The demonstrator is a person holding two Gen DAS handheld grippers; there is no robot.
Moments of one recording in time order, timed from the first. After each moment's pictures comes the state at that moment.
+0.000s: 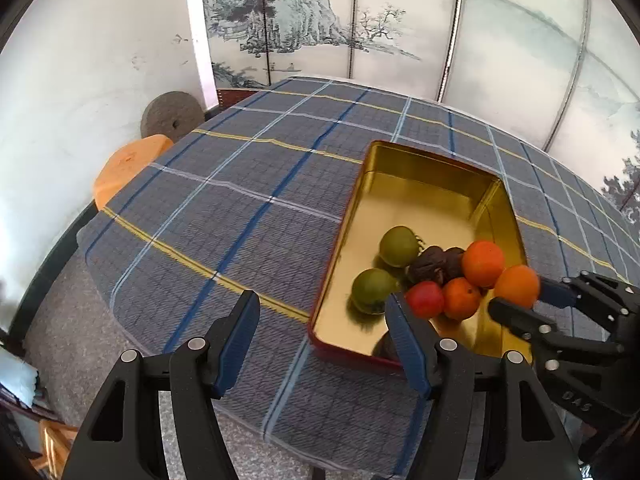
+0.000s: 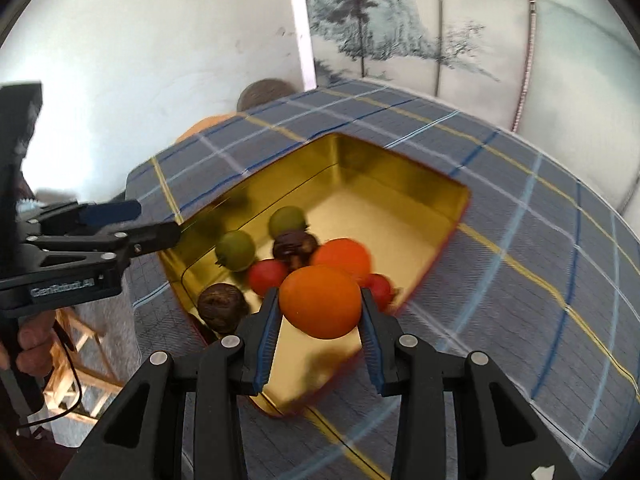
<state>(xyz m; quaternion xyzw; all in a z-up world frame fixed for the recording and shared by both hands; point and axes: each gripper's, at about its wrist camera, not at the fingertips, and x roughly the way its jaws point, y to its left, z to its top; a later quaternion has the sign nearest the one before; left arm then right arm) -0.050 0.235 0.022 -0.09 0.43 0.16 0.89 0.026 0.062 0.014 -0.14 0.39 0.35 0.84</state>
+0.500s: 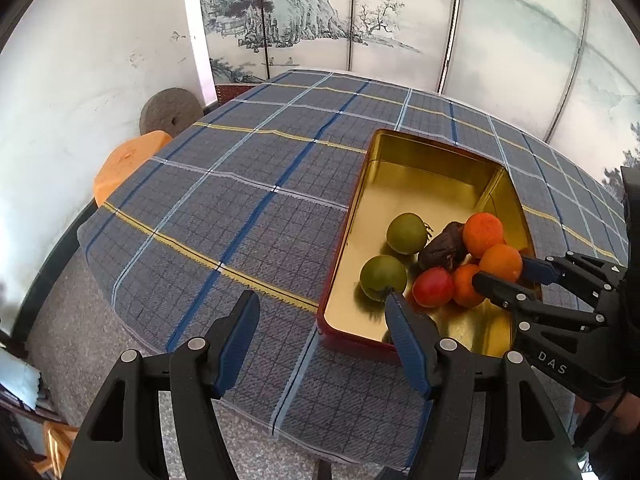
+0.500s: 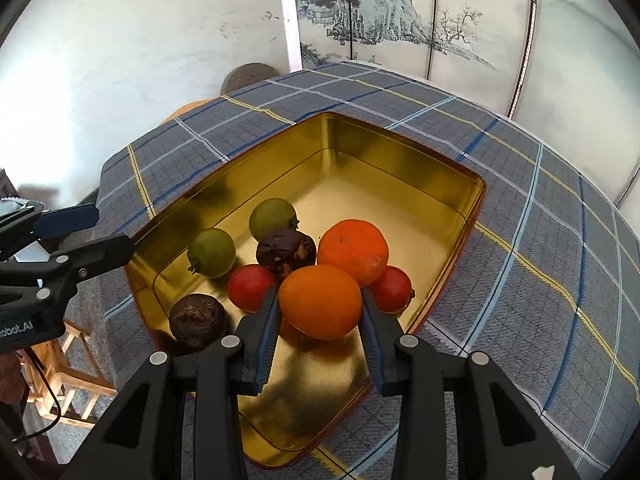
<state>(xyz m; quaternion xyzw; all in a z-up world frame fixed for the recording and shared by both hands) -0.052 0.237 0.016 -0.09 0.44 0.15 0.88 0.041 0.082 -0.005 -0.16 0.41 0.31 0.84</state>
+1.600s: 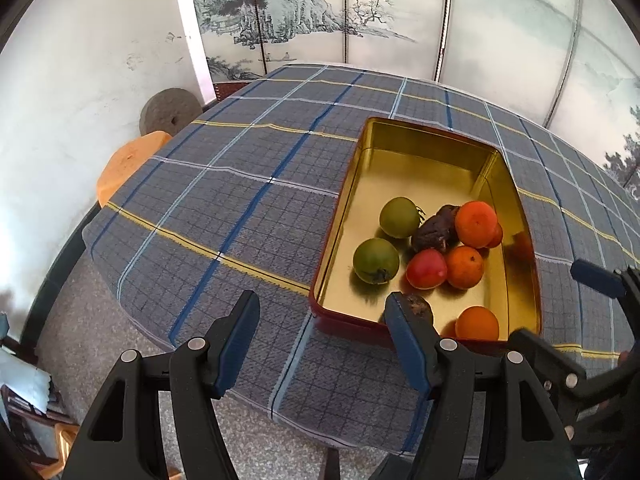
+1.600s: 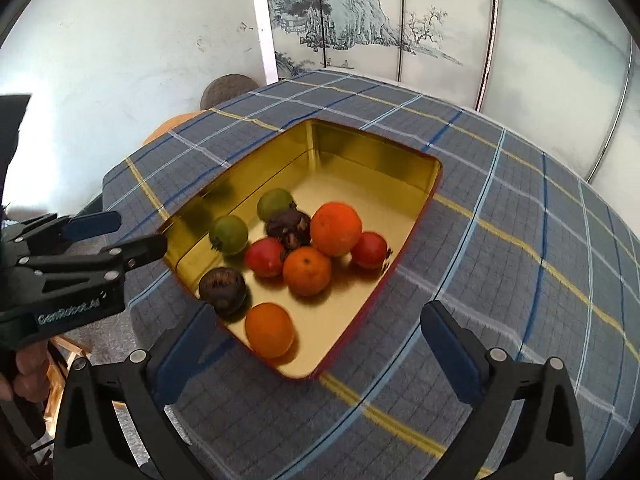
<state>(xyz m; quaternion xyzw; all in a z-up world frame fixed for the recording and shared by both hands) -0.056 0.223 0.015 -0.07 0.45 0.16 0.88 -0.002 0.055 0.018 -0.13 0.41 0.27 0.86</state>
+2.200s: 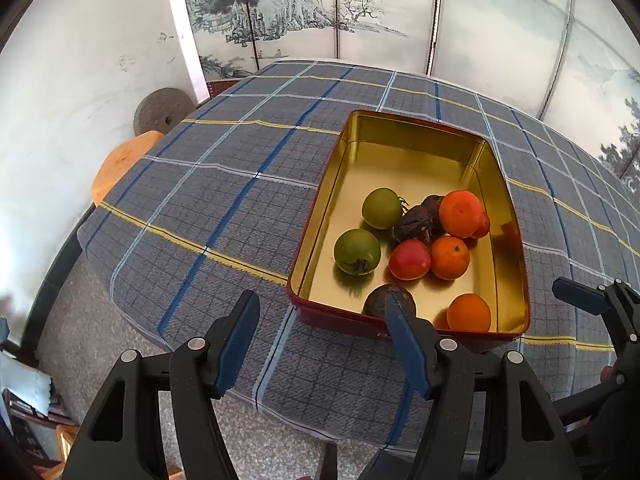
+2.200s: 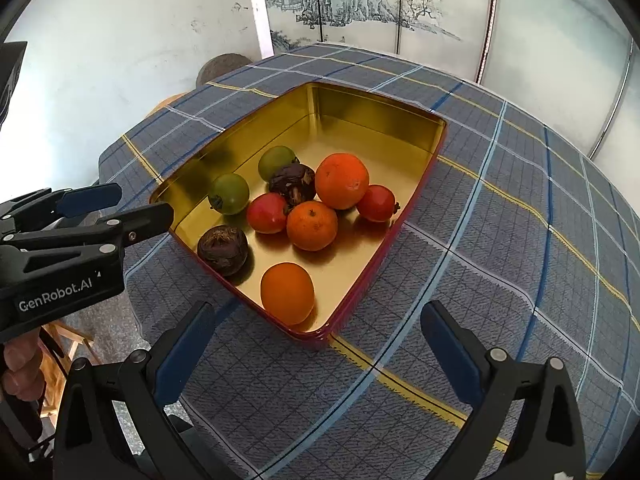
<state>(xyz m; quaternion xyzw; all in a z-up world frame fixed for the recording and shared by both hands) -0.055 0.211 0.015 -0.06 0.46 0.15 0.87 -0.011 0.056 0.001 -0.13 0.45 0.26 0.84</state>
